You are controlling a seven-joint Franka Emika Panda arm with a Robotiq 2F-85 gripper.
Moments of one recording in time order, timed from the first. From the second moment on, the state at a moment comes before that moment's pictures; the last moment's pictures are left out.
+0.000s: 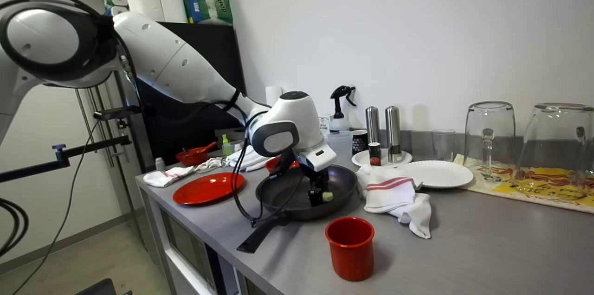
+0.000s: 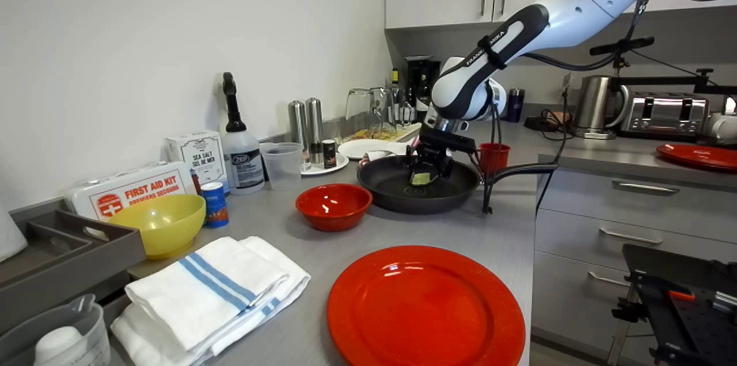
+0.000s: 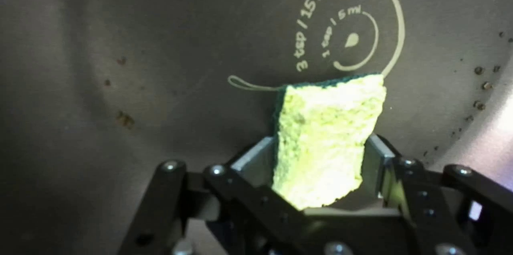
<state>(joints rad) -0.14 0.56 -0.12 -1.80 0.35 2.60 0.62</state>
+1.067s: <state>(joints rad) -0.13 0.44 -0.14 -1.98 0.34 2.60 0.62</state>
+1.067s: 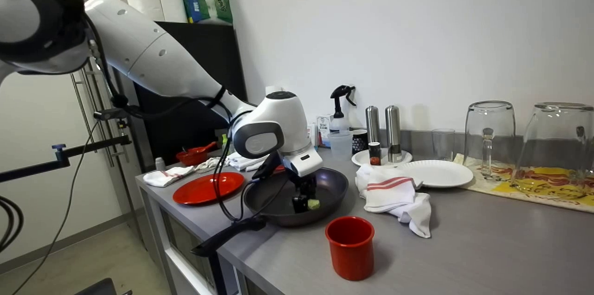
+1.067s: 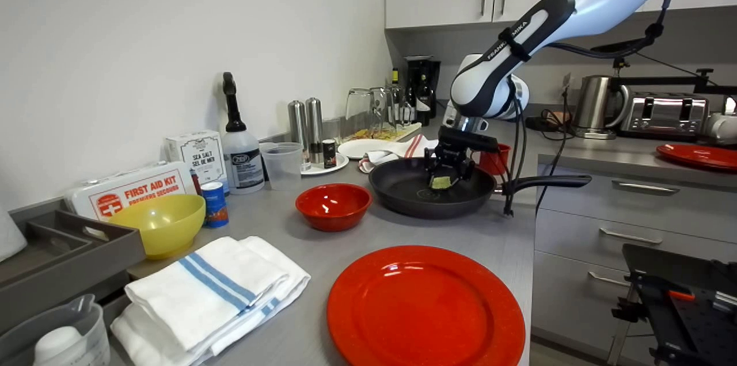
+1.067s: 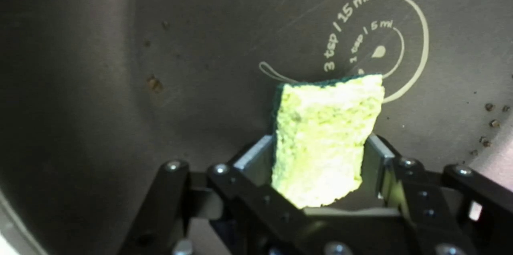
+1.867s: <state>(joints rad) -0.05 0.44 -0.13 -1.98 0.30 2.62 0.63</state>
